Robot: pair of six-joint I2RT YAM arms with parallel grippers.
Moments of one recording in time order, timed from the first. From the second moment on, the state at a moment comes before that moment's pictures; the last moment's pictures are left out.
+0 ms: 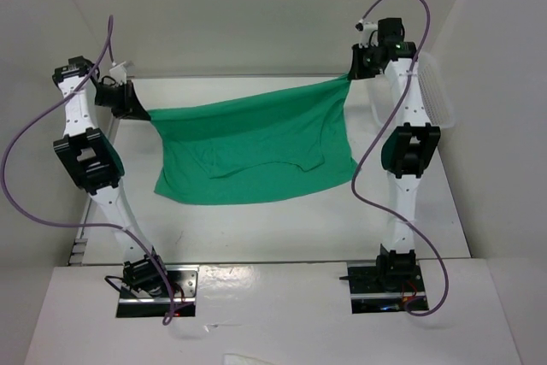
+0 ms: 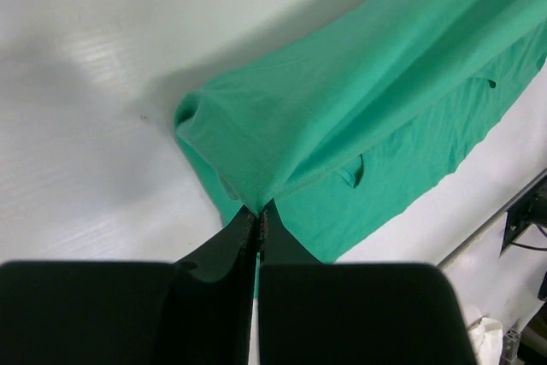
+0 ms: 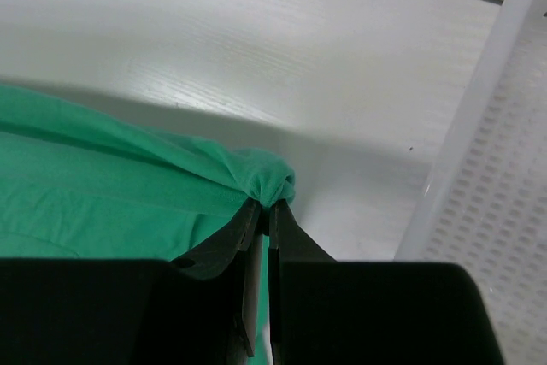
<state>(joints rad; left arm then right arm) 0.43 2.31 2.32 -1.35 0.76 0.39 -0.01 2.40 2.56 -0.96 -0.35 -0.13</state>
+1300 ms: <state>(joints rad) 0.43 1.91 1.65 -1.34 0.37 0.57 0.11 1.98 1.90 -1.28 -0.22 -0.36</state>
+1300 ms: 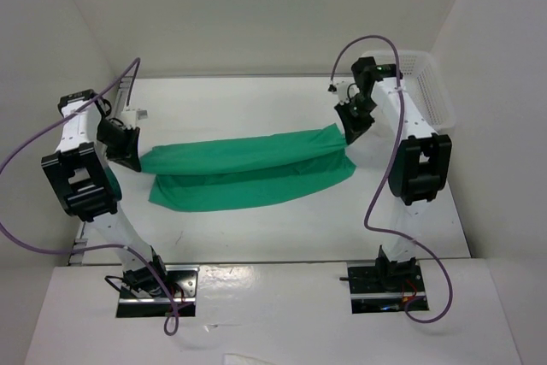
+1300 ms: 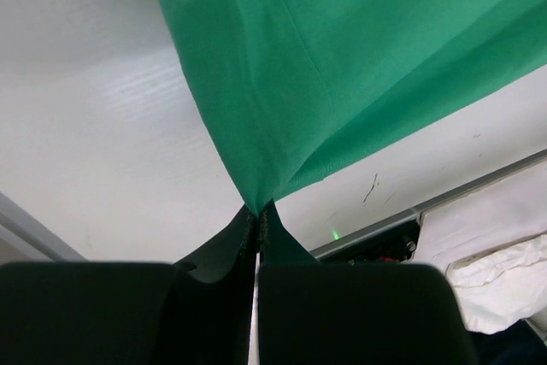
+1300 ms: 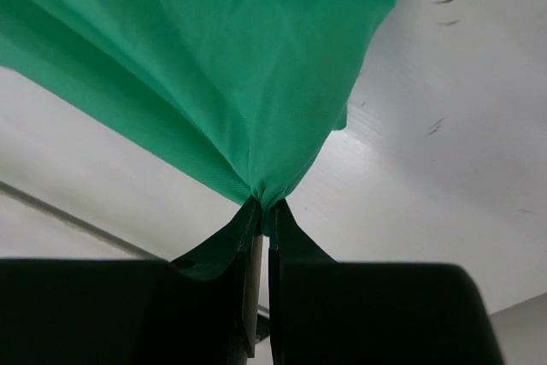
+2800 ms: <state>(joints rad) 0.45 1.64 1.10 -1.34 -0.06 0.81 0.18 1.87 1.41 -1.28 0.00 -0.53</state>
